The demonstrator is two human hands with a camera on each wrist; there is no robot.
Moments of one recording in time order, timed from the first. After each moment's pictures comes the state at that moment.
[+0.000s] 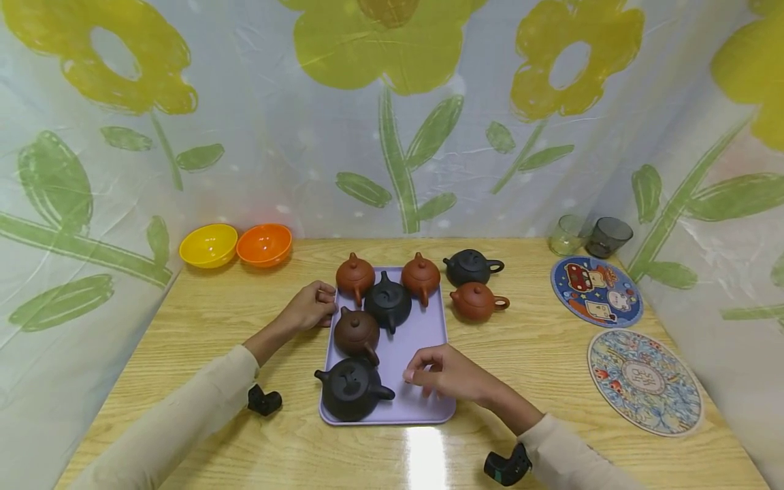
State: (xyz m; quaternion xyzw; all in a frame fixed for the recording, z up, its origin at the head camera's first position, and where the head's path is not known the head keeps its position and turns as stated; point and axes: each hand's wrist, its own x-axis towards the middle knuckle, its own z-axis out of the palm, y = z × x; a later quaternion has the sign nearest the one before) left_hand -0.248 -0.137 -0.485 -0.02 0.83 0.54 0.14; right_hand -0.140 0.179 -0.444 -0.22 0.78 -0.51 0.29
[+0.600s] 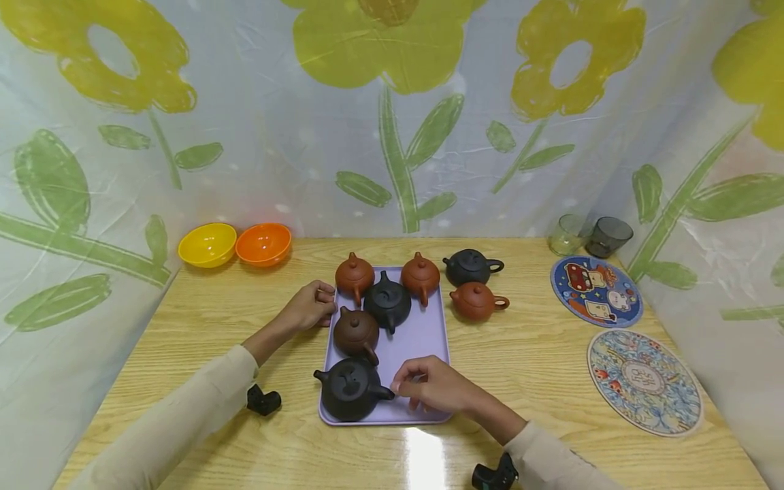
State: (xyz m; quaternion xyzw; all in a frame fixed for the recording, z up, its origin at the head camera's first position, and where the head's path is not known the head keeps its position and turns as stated) left_hand -0.248 -0.137 -0.485 -0.02 0.84 0.53 0.14; right_hand -0.128 0.157 -0.459 -0.18 0.77 -0.53 0.31
